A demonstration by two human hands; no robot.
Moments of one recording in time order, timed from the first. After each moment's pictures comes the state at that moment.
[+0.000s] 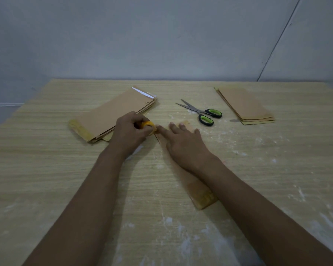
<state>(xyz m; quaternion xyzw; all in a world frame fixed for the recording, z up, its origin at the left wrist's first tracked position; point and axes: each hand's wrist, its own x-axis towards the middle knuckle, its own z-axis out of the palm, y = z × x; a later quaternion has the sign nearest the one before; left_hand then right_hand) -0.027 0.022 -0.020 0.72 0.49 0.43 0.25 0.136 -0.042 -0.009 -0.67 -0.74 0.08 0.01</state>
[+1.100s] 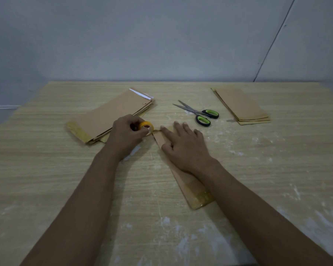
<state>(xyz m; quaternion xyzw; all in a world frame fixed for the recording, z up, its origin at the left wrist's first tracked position) -0.032 0.025 -0.024 0.72 0.49 0.42 0.28 0.144 -0.047 -0.020 -0.69 -0.71 0.07 0.08</state>
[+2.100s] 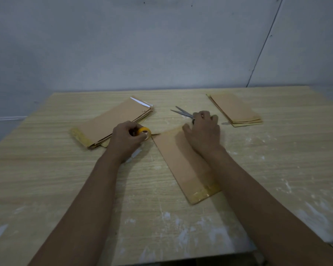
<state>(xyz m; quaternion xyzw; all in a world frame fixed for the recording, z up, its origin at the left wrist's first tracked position) -0.037 0.018 -0.020 0.72 0.50 0.41 0.25 0.187 -0.021 -0.011 -0.79 -0.56 -0.01 0.25</state>
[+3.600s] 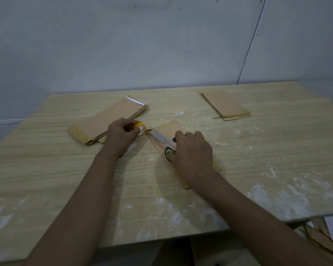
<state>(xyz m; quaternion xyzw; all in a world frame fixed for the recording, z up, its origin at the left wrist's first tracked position) -0.036 0.013 -0.024 0.71 0.49 0.44 0.24 0.127 -0.130 0.014 -0.75 -0.63 -0.05 0.17</state>
